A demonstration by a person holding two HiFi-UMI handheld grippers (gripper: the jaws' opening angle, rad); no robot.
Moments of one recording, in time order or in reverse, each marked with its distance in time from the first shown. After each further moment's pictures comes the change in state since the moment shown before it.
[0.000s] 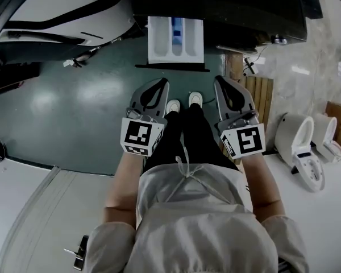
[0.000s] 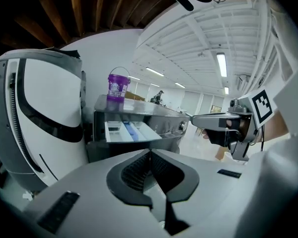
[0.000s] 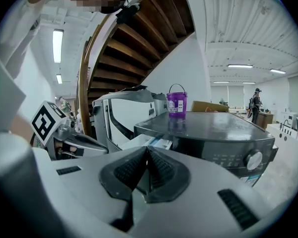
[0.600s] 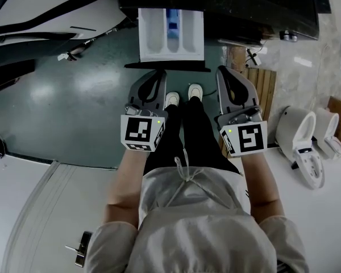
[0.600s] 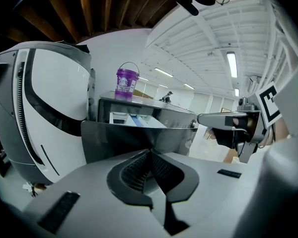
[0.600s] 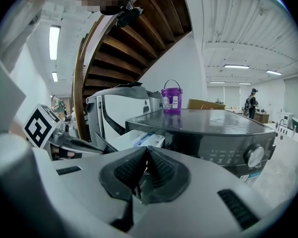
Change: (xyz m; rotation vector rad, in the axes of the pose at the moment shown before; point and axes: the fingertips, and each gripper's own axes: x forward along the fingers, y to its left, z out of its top) left arm 0.035 0.016 -0.026 -0.059 -0.016 0.092; right arm 0.024 -0.023 -0.026 0.015 0.018 -0.046
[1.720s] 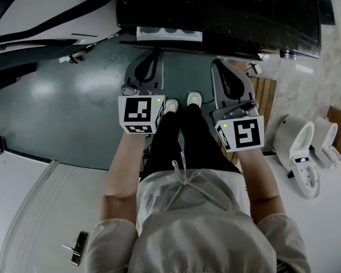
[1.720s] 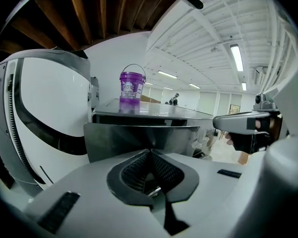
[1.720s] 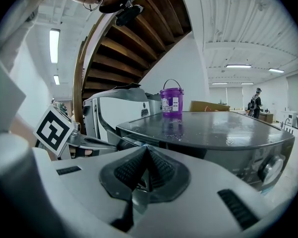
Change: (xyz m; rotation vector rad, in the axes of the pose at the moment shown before) left arm 0.072 0.042 0.051 0.059 -0.043 0.103; right arm 0.054 -0.028 0.022 0.002 -0.038 0.033
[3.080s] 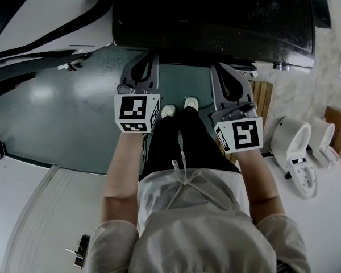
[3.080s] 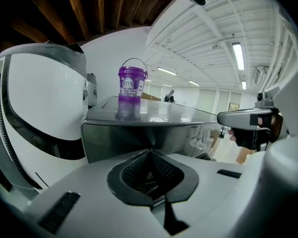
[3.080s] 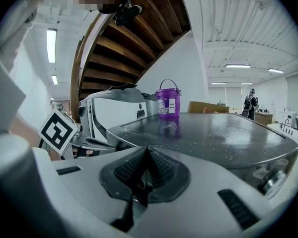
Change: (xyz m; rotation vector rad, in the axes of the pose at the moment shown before) left arm 0.036 0.016 0.020 -0.005 0.034 -0.017; right arm 0.024 -0.029 0.019 -0.003 -0.003 -0.008
